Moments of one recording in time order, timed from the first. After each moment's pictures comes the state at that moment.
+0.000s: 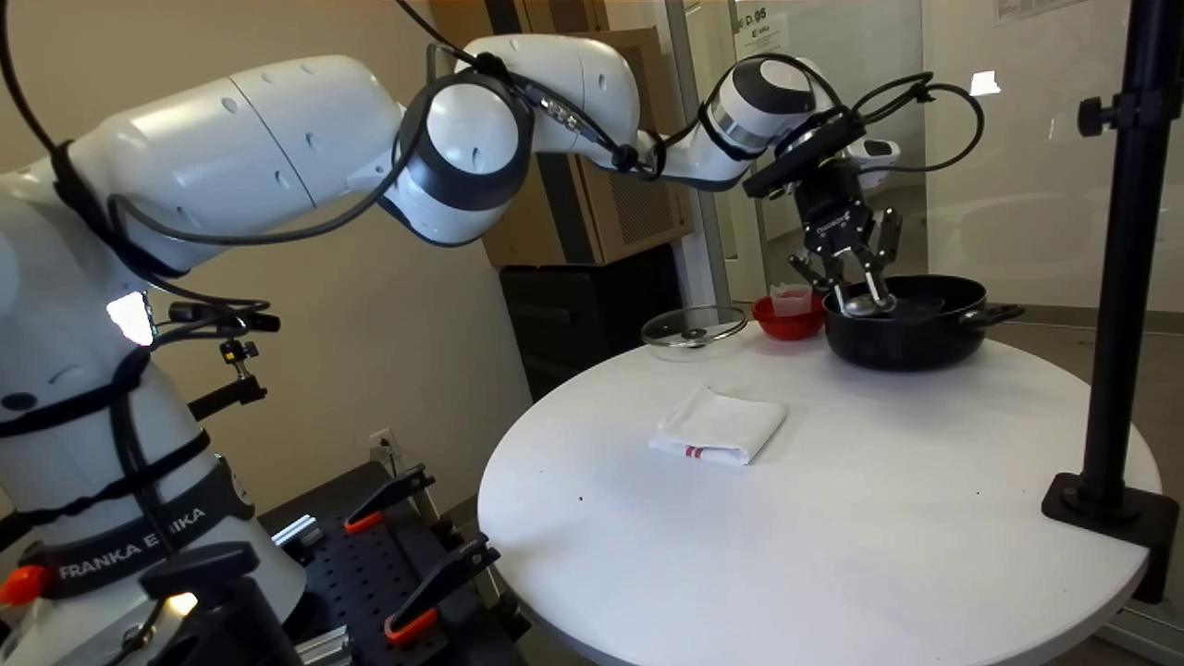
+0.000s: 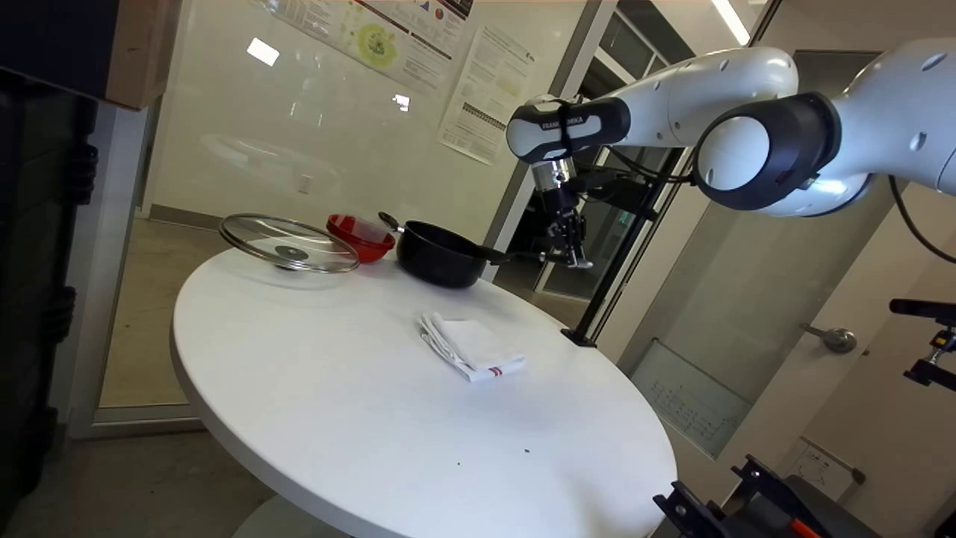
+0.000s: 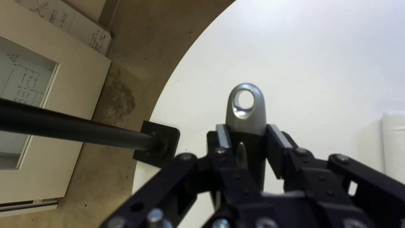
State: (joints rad) arm -0.08 1.36 -0.26 -0.42 -0.34 1.38 -0.34
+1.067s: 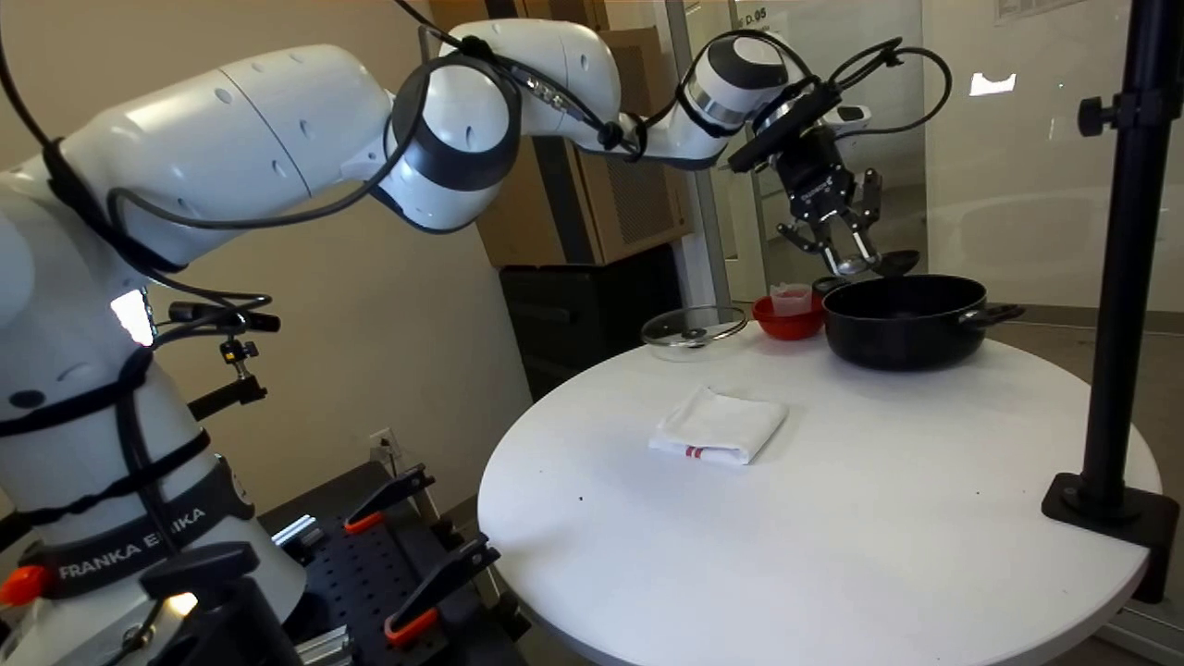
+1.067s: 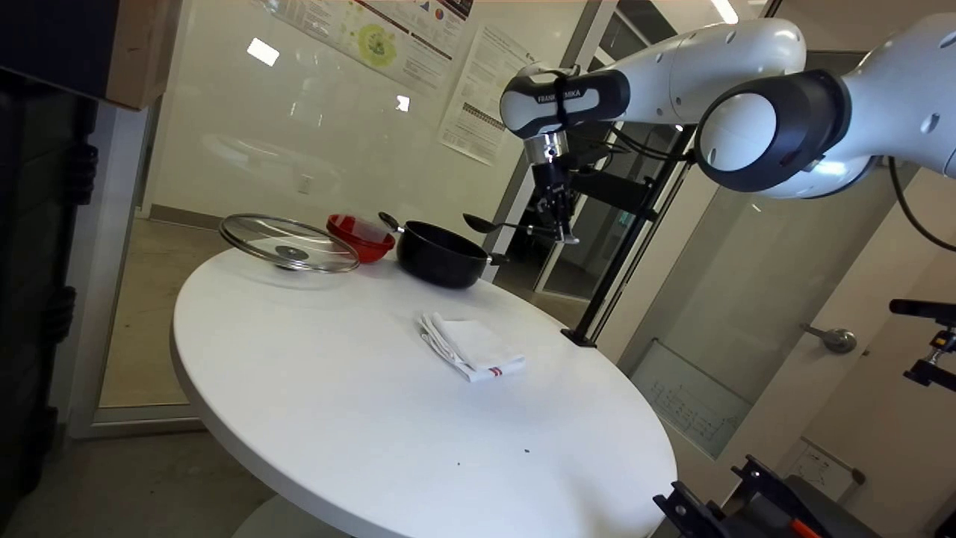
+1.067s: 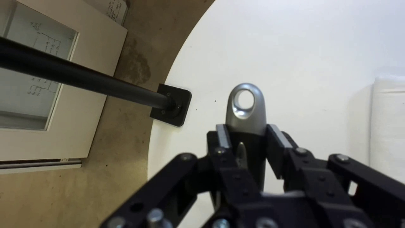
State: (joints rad) arm -0.02 1.31 -0.28 -0.42 -0.34 1.44 -0.34
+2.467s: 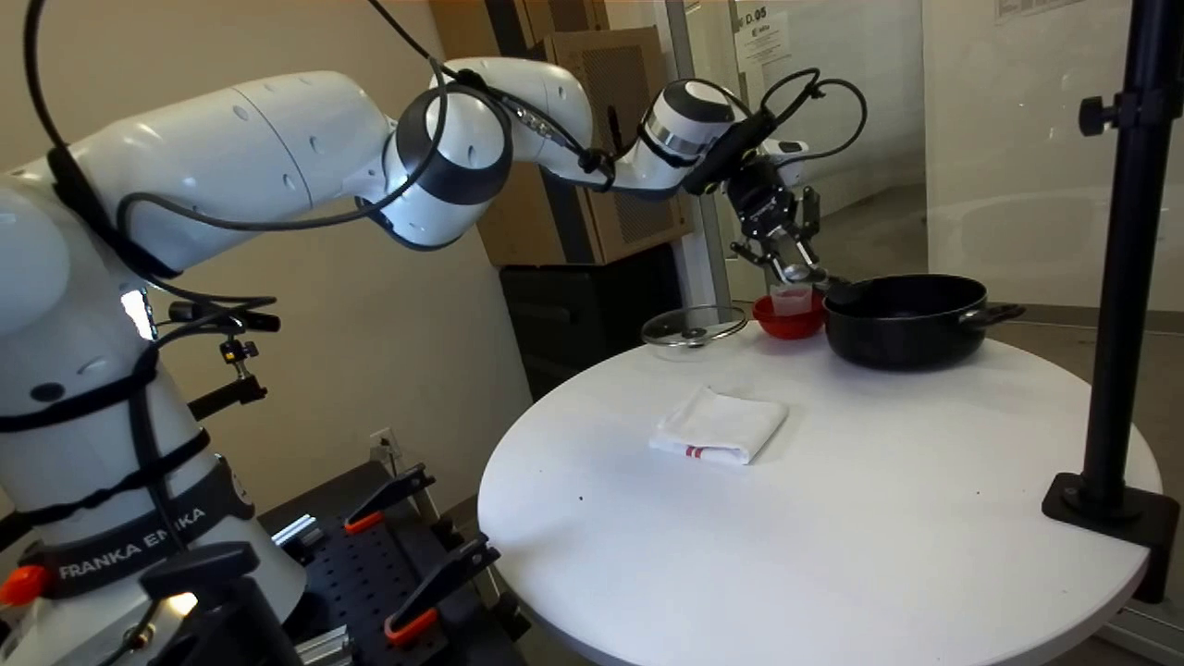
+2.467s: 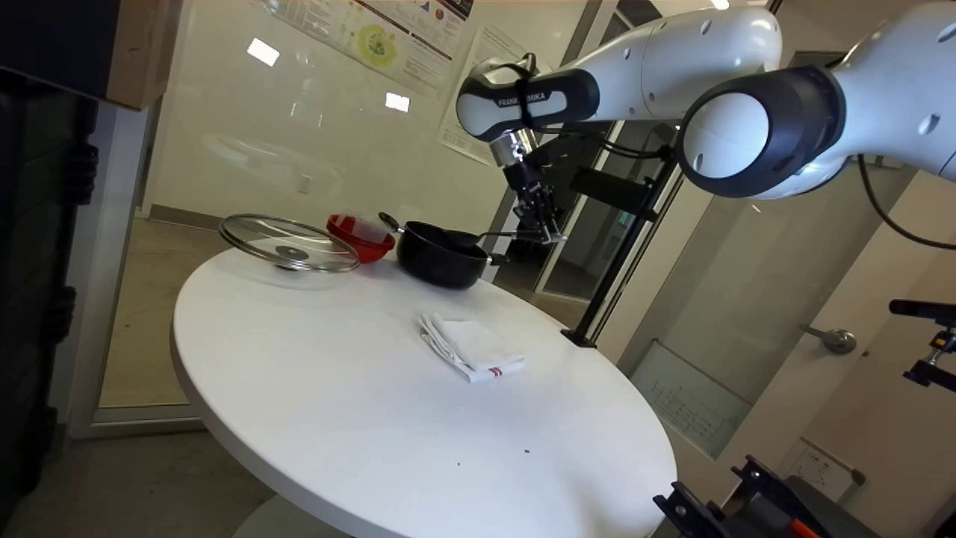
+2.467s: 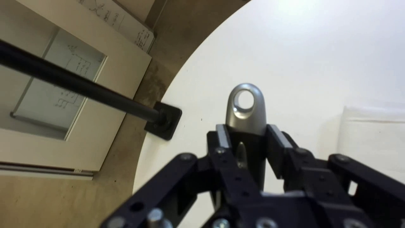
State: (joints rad) arm 0.12 1.35 -0.31 -0.41 -0.43 1.32 -0.31
